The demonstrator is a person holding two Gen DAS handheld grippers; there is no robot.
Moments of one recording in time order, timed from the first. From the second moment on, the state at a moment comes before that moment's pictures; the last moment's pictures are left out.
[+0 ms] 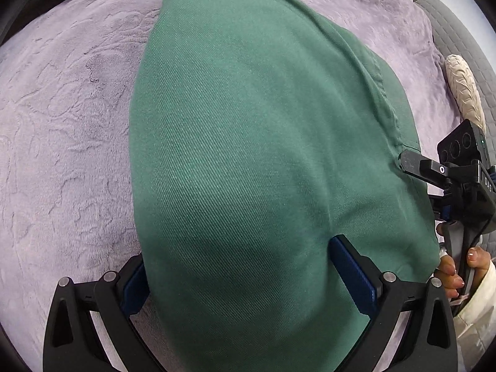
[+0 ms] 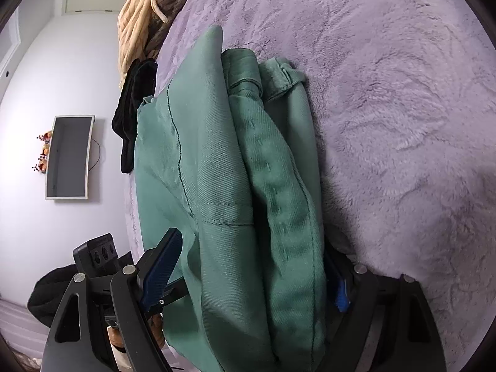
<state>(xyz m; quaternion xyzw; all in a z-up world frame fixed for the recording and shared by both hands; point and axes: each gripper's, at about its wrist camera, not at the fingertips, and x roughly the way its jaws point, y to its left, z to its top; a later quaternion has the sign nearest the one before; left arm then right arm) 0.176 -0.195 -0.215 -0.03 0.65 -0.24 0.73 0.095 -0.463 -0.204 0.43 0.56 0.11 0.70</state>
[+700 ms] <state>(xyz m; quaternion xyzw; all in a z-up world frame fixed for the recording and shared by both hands) 0.150 -0.114 -0.134 -0.12 0.59 -0.29 0.75 0.054 -0.383 -0.130 0.49 0.48 0.20 0.70</state>
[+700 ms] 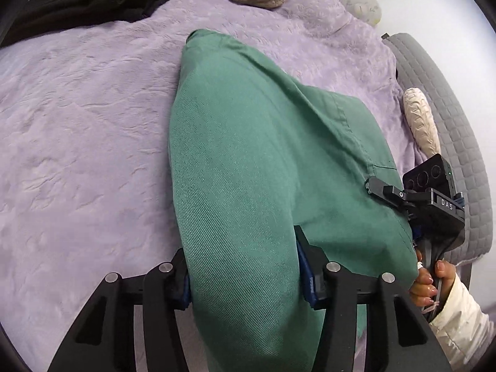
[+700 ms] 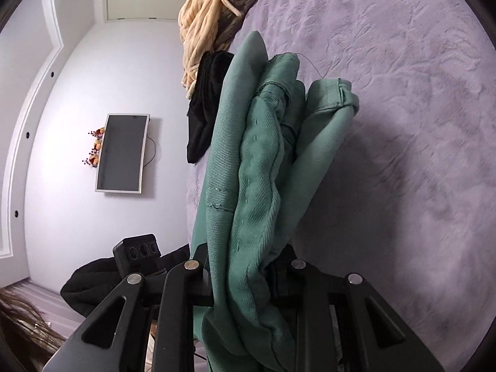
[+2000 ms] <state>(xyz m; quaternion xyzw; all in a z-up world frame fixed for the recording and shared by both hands) -0.031 0.052 -0.134 0.10 0.57 -0.36 0.73 0.033 -0.220 -0.179 0.19 0.60 0.01 0.77</state>
